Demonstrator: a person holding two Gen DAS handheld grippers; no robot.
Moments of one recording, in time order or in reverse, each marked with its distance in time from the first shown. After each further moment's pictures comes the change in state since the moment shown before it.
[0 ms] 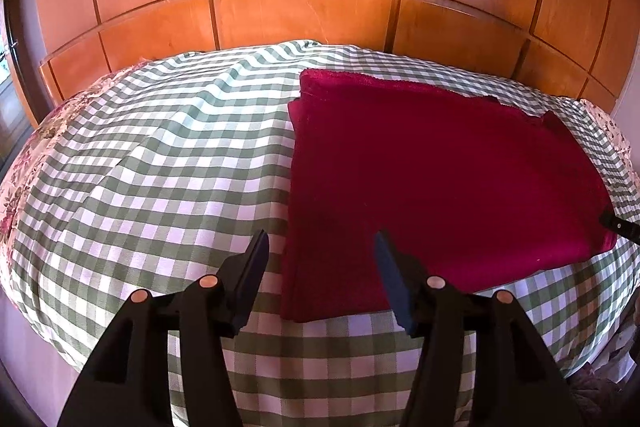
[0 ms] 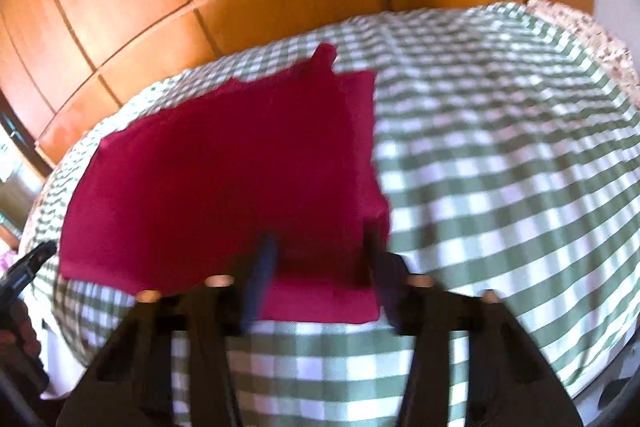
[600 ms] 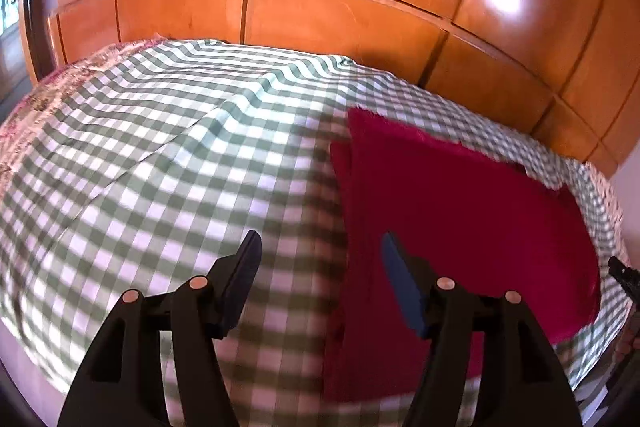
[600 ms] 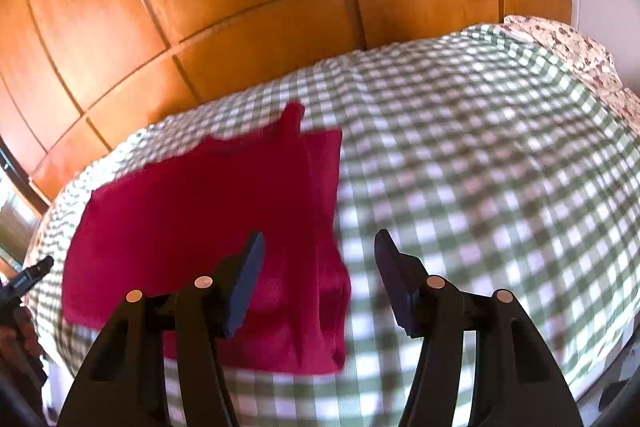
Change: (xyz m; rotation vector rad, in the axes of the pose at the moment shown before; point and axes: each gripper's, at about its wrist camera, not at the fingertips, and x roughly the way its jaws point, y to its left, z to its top) left arm 0.034 0.060 0.053 -0.199 0.005 -0.076; right arm -0.014 -0.026 0.049 0.087 -0.128 -0.018
